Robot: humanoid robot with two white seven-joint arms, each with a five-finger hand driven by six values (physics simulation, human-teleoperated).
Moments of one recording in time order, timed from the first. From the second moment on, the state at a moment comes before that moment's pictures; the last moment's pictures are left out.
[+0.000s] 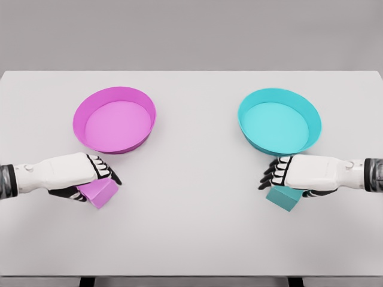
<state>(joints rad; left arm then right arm) -0.32 1.04 -0.63 -1.67 -0.36 -0.61 -0.33 -0.78 -1.16 1.22 -1.68 0.41 -0.61 0.17</state>
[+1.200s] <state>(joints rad) -0.64 0.76 -0.63 -1.24 -0.41 -0.61 -0.33 -0.84 -1.15 1.12 -1.69 0.31 -0.61 0.19</state>
